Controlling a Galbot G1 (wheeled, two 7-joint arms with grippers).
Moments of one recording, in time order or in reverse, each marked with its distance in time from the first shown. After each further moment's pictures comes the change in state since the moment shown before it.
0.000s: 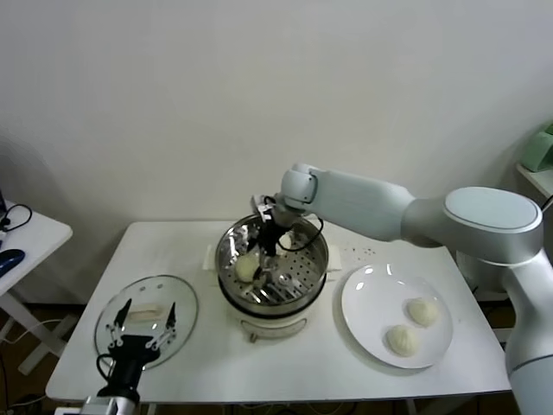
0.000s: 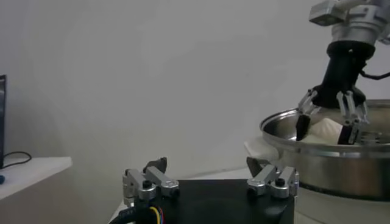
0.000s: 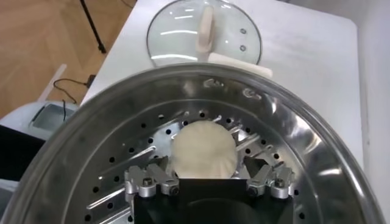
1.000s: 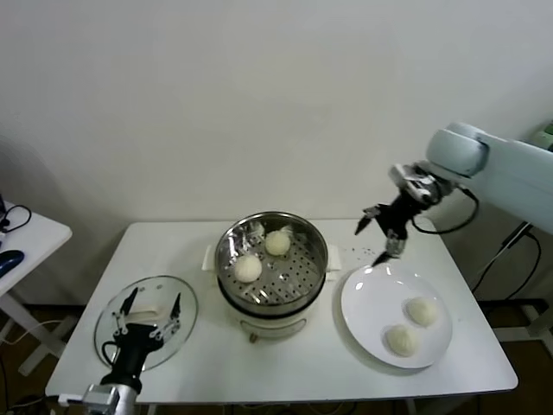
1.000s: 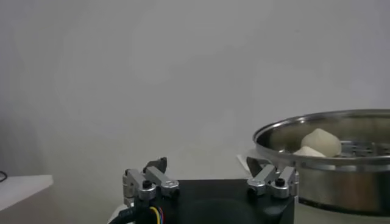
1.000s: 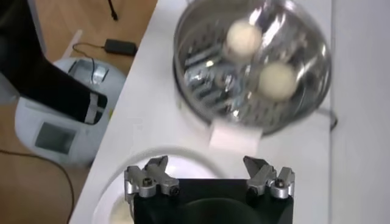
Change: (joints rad) left arm -0.055 0.067 0.018 0.035 -0.037 -0.026 0.013; right arm 0.103 -0.776 0.117 0.475 -0.264 0.089 -0.219
